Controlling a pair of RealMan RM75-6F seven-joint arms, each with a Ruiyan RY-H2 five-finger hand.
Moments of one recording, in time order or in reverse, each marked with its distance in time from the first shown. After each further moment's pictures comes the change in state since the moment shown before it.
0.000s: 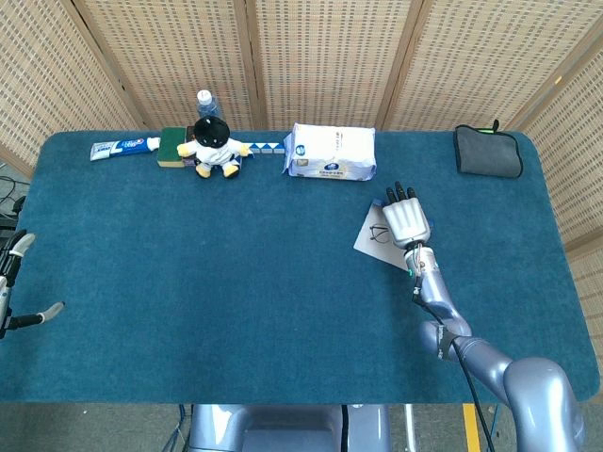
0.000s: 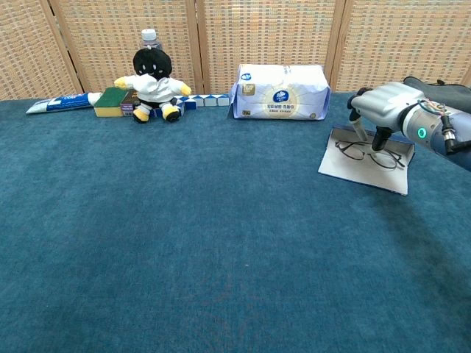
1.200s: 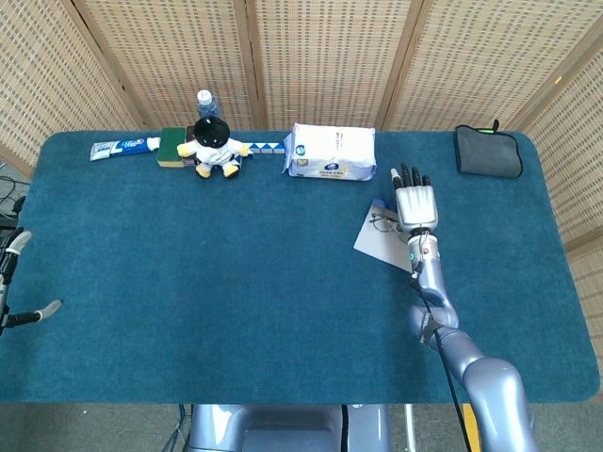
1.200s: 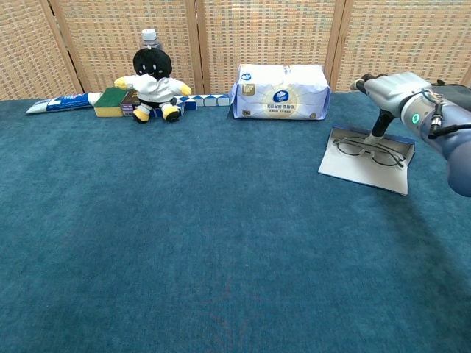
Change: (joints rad) left arm -0.004 0.001 -0.007 0.012 -0.010 -0.004 -0.025; right arm 0.086 -0.184 0.101 0.393 0.021 -0.049 0.215
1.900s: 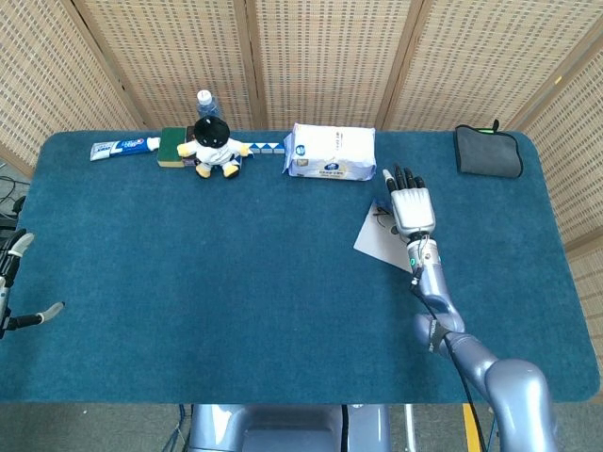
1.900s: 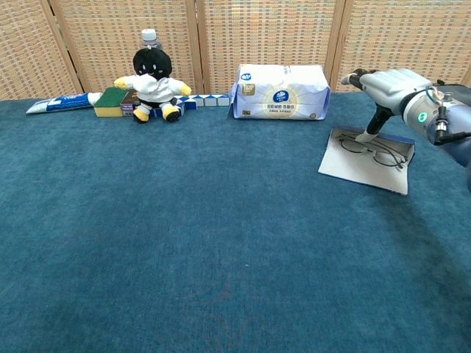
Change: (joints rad) left arm 0.005 0.001 0.009 -0.007 0.025 0.018 0.002; right arm -0.073 0.110 -0.028 -0.244 -0.077 0.101 0.084
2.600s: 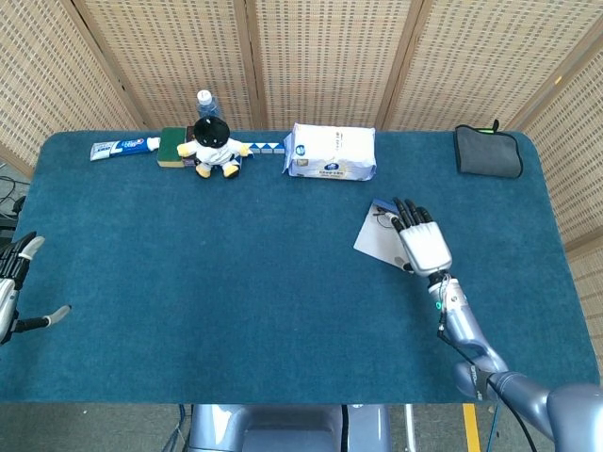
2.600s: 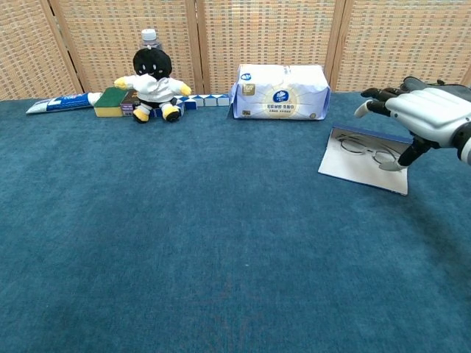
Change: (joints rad) left arm -0.003 -0.007 0.013 -0.007 0.022 0.005 0.021; right arm -0.217 0.179 -0.201 -0.326 -0.227 0.245 0.073
